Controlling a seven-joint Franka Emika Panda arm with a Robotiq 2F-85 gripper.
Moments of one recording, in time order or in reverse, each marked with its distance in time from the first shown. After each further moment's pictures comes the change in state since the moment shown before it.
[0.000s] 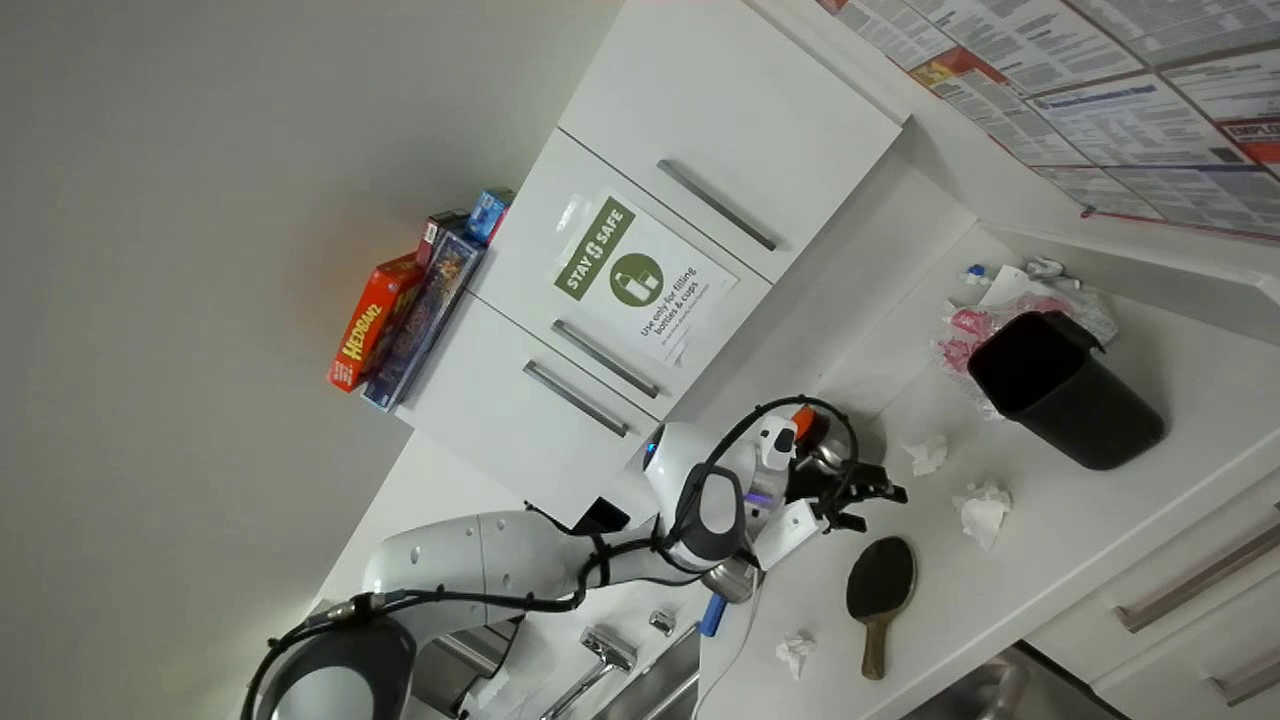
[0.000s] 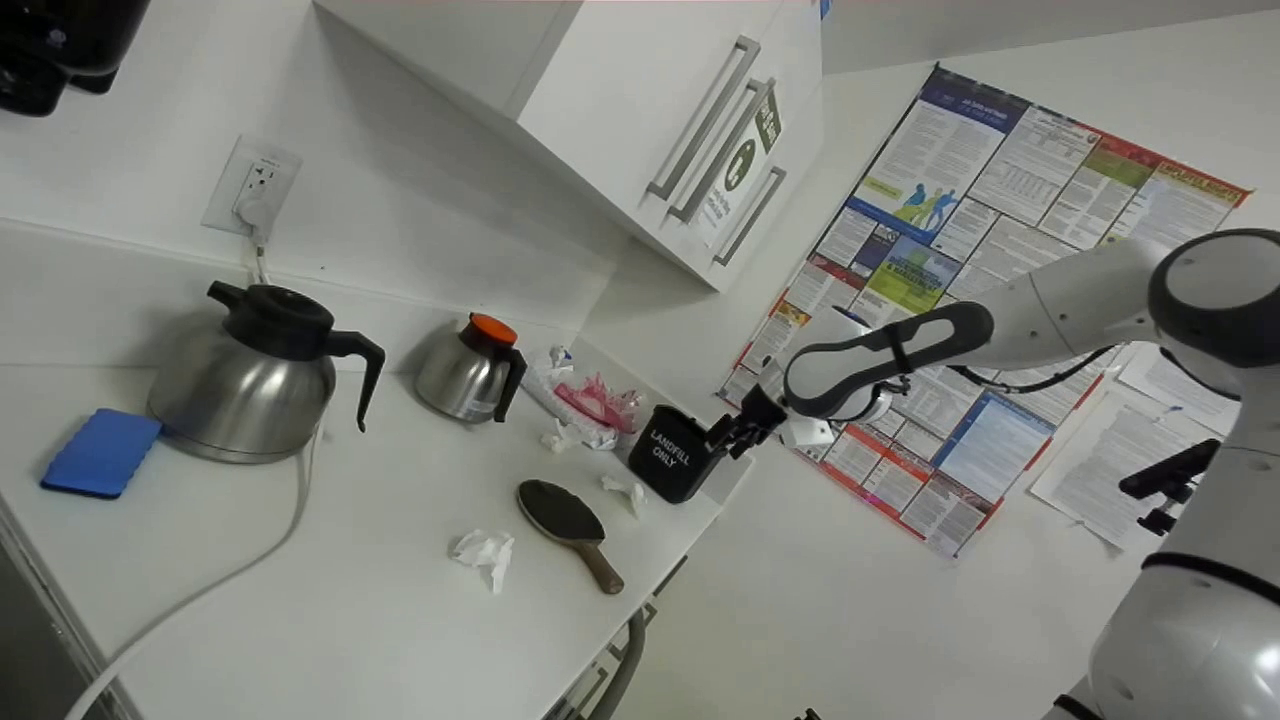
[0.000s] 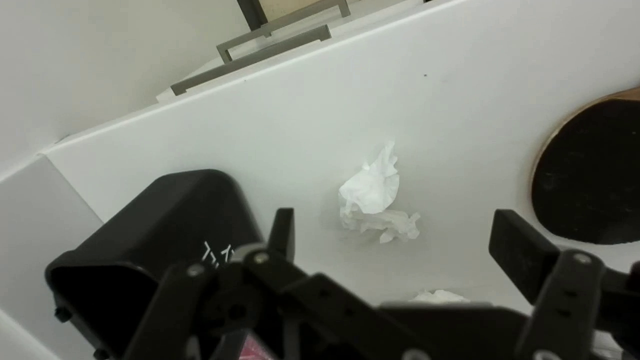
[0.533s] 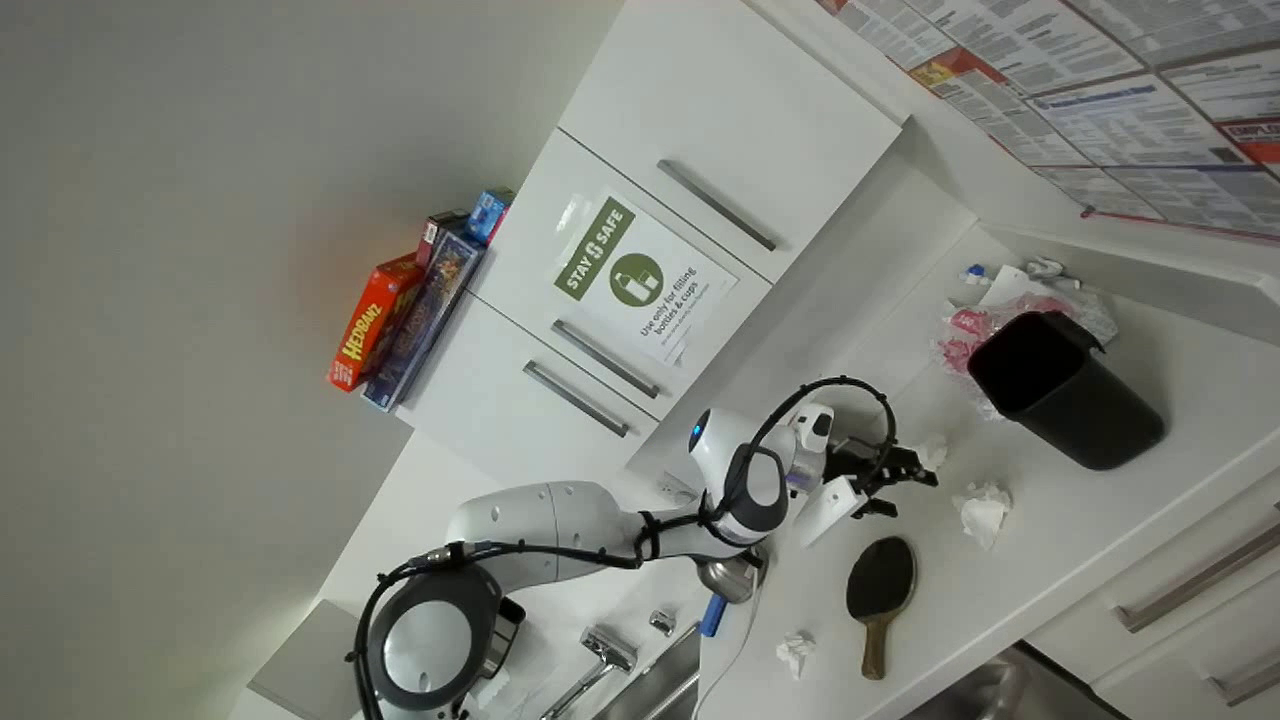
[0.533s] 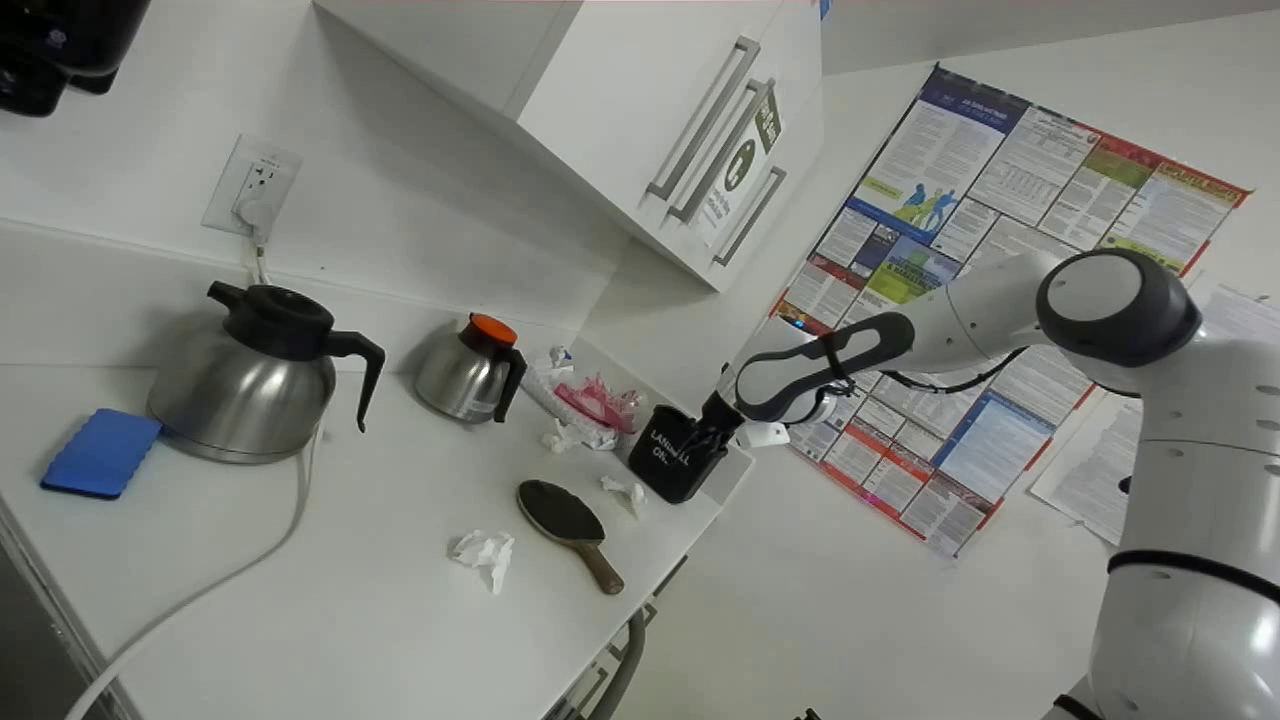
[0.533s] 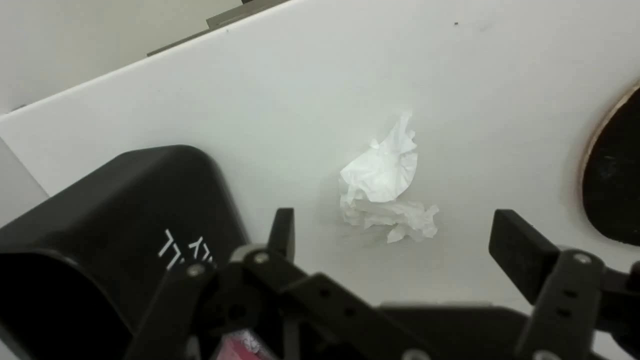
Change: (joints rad) arm 0.001 0.247 0.020 0.222 0.004 -0.004 -0.001
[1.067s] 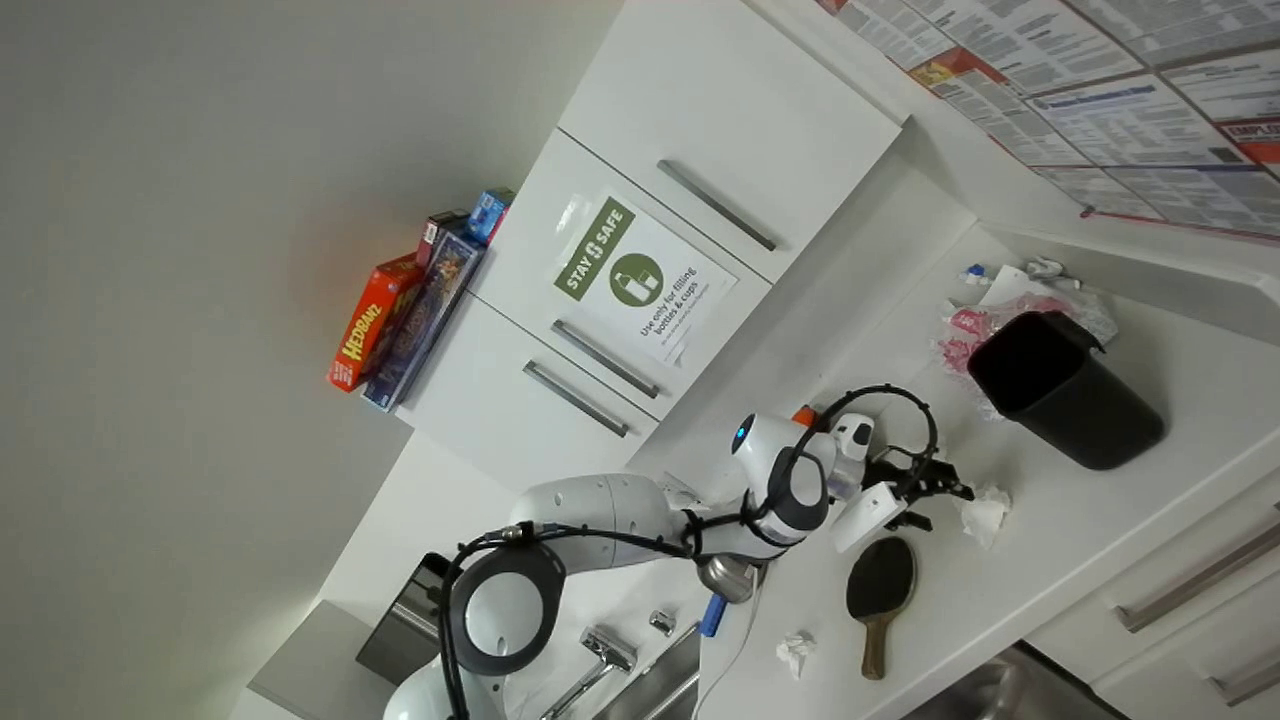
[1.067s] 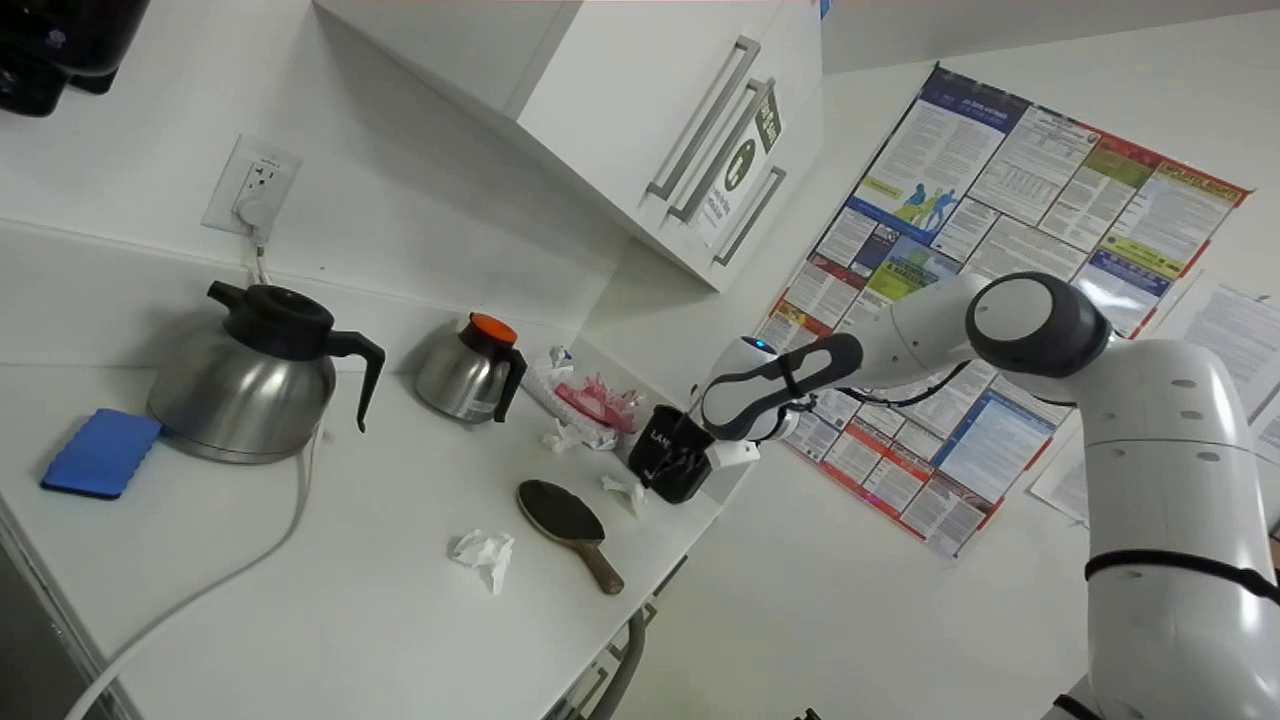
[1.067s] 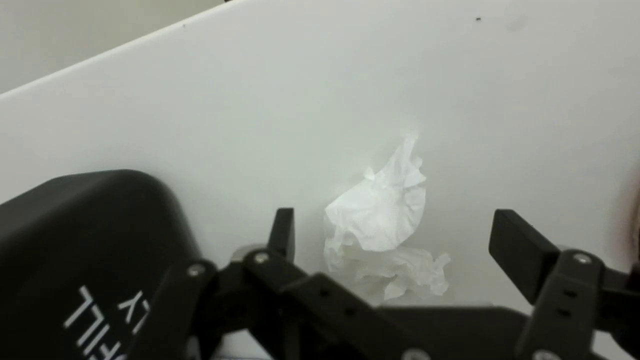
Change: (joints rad) arm 0.002 0.196 0.006 0.146 0.002 -0.021 0.000
